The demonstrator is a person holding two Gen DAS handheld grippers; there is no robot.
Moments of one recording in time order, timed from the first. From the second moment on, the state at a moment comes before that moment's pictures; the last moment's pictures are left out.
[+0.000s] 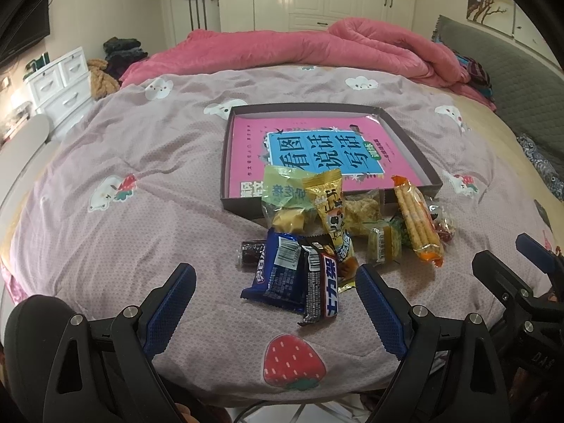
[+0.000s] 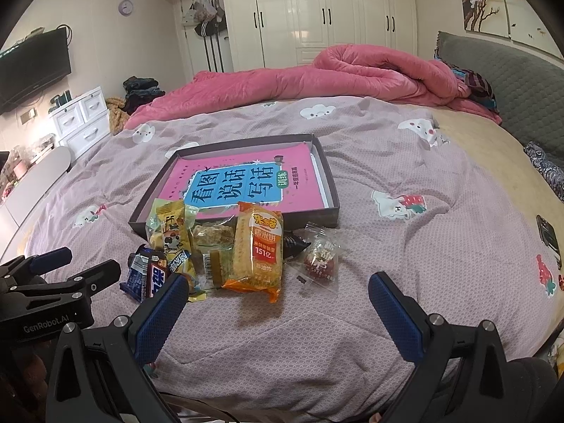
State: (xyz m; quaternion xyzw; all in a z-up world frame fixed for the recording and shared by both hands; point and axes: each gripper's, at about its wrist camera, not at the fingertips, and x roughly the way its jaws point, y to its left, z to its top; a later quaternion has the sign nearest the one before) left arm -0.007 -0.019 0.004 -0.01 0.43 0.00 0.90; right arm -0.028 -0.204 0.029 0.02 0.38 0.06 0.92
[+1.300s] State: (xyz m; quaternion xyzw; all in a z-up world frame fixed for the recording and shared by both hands) left arm 0.015 -0.026 -0.038 -0.04 0.49 -0.04 0.87; right arm 0.017 -0.217 -0.005 0.08 0.44 0.08 0.89
